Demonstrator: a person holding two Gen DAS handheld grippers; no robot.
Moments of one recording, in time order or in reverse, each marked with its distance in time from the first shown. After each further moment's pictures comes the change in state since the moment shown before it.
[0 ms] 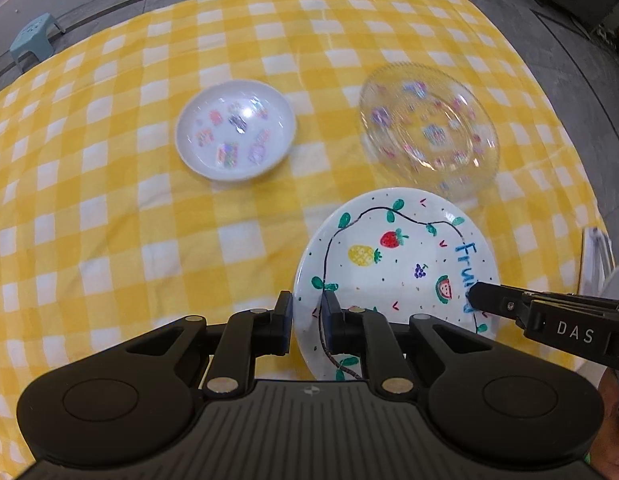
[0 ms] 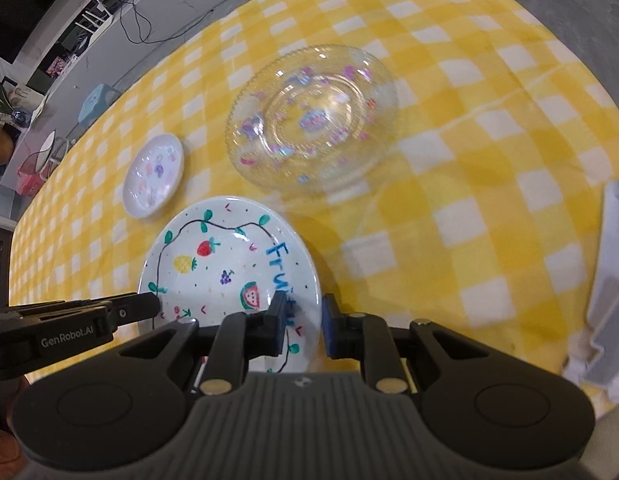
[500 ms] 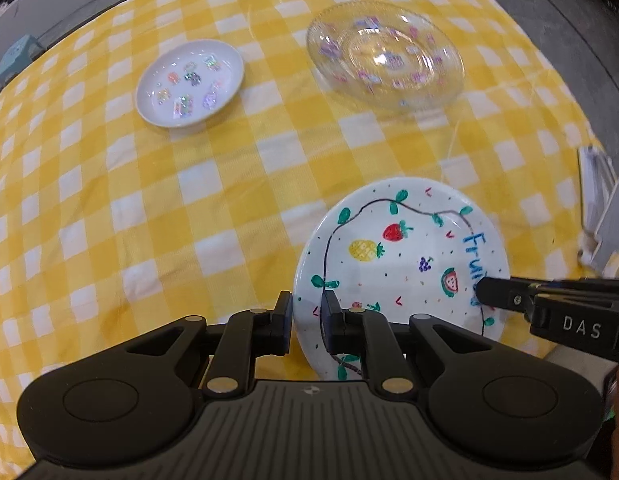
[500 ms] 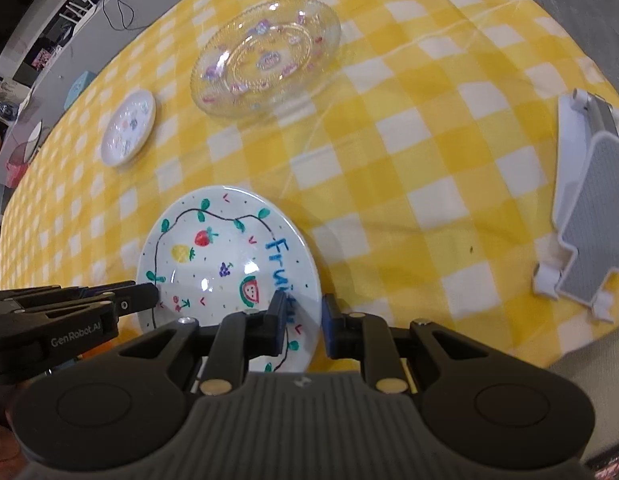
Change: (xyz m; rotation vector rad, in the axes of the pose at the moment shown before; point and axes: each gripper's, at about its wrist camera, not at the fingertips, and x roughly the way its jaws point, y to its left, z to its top) left arm 0.004 -0.037 -0.039 0.124 0.050 0.057; right arm -0.008 -0.026 -0.048 0.025 0.055 -0.031
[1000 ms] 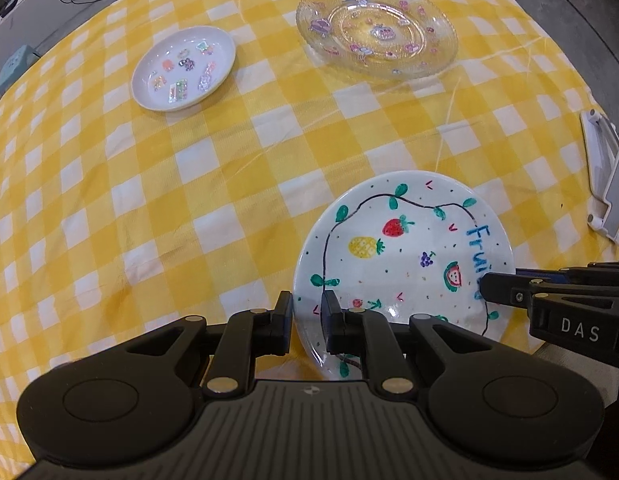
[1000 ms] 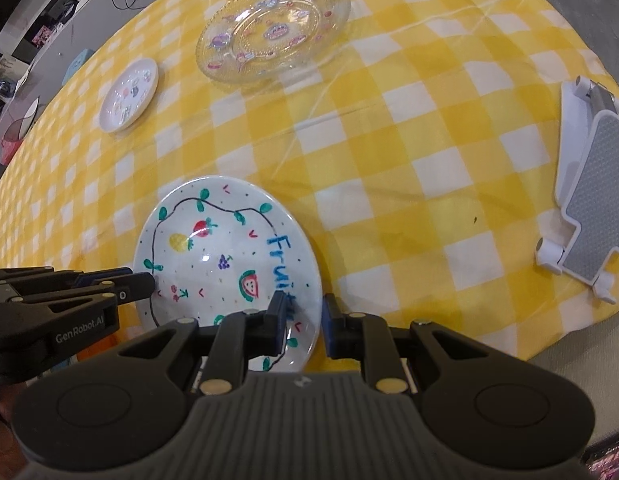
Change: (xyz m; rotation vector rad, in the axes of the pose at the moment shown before) left arm 0.003 -0.001 -0.011 0.044 0.025 0.030; right arm 0.010 0.013 -0.009 -0.045 0.032 -0.029
